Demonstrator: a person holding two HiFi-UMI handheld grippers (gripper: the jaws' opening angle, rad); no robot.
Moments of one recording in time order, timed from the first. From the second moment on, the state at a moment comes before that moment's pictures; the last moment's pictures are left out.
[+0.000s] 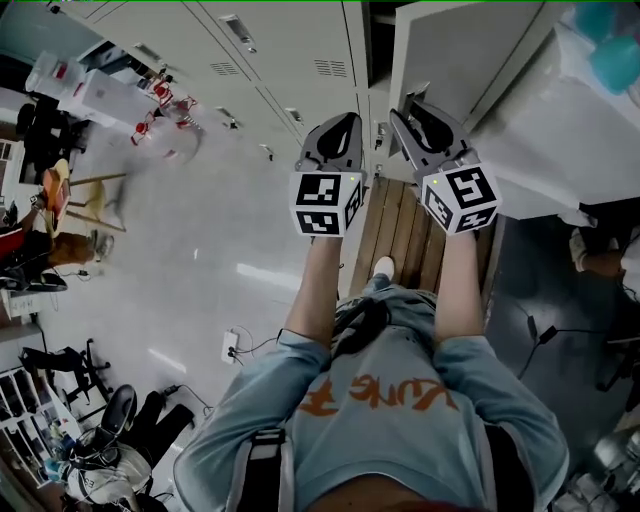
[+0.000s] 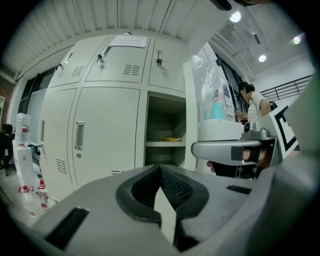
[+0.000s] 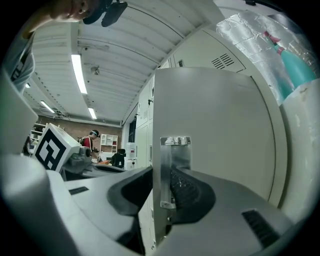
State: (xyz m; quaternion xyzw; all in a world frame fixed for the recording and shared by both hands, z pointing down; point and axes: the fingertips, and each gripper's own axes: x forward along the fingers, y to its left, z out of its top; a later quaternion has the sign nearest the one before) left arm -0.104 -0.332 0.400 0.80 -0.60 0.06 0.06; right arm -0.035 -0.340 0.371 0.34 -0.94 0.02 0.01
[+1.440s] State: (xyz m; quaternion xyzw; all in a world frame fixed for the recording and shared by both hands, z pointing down) left arm -0.140 -0.394 0.377 0.77 -0.63 0.05 0.03; right arm -0.084 -0.435 0.379 0.36 -0.93 0.02 0.03
